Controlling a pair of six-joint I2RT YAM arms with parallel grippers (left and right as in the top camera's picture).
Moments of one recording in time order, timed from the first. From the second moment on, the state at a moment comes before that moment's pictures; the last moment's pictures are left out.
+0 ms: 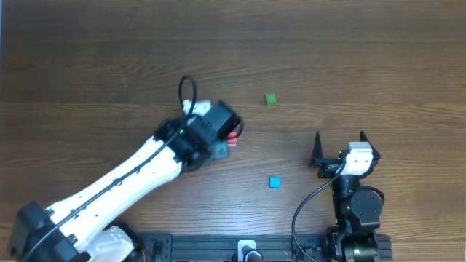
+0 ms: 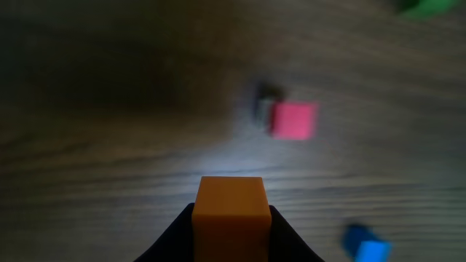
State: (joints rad) left arm -0.79 1.47 1.15 -0.97 -0.17 -0.94; right arm 0.07 0.01 0.01 -0.07 0.08 -0.03
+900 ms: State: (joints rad) left arm -0.80 1.83 1.36 -0.92 -0.15 -0.93; right arm 0.07 0.01 0.01 -0.07 0.08 -0.03
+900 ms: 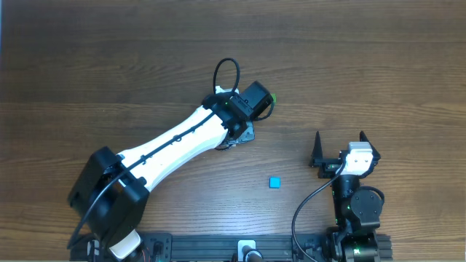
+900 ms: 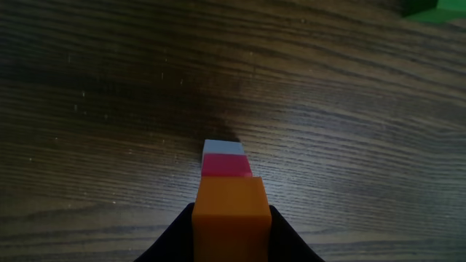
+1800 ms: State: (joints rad) left arm -0.80 1.87 1.37 -0.92 -0.15 -0.93; right arm 0.07 0.01 0.01 -0.07 0.08 -0.03
